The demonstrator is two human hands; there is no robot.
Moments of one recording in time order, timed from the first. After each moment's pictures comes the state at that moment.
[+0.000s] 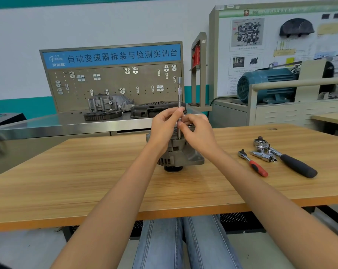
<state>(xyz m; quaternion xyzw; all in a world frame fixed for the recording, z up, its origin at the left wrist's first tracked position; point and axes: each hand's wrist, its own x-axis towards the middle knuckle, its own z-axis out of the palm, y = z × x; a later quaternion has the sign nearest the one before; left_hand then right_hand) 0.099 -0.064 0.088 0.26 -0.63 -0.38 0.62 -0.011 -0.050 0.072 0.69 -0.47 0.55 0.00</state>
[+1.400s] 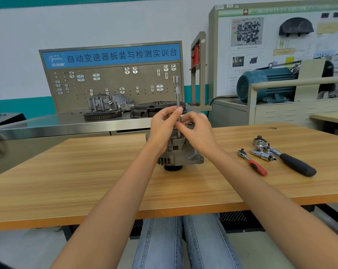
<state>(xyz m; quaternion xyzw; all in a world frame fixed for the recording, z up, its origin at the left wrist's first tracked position) 0.099 -0.067 0.088 0.27 -0.62 -0.39 0.63 -0.010 -0.052 0.072 0.67 -0.47 0.57 -0.02</state>
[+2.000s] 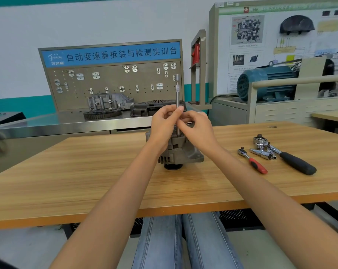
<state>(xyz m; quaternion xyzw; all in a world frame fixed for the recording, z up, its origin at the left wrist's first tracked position) 0.097 -0.066 0.088 0.29 -0.63 -0.36 0.63 -0.010 -0.051 0.073 0.67 -0.48 0.57 -0.03</state>
